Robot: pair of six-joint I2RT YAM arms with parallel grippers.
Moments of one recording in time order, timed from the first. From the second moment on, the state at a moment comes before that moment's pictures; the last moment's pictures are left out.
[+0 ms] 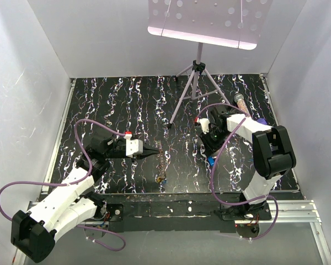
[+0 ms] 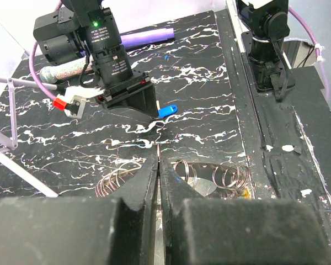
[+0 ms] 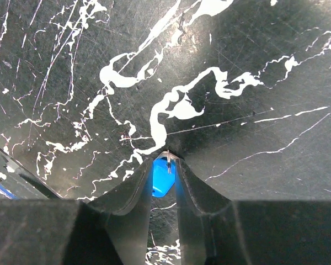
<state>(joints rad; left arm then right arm) -0.53 0.84 0.60 0.10 0.98 0.42 0.33 1.73 1.07 -0.80 -0.41 -0.39</state>
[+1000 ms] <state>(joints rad) -0.54 0.84 0.60 0.10 0.98 0.43 0.34 1.74 1.07 -0.81 -0.40 -0.40</state>
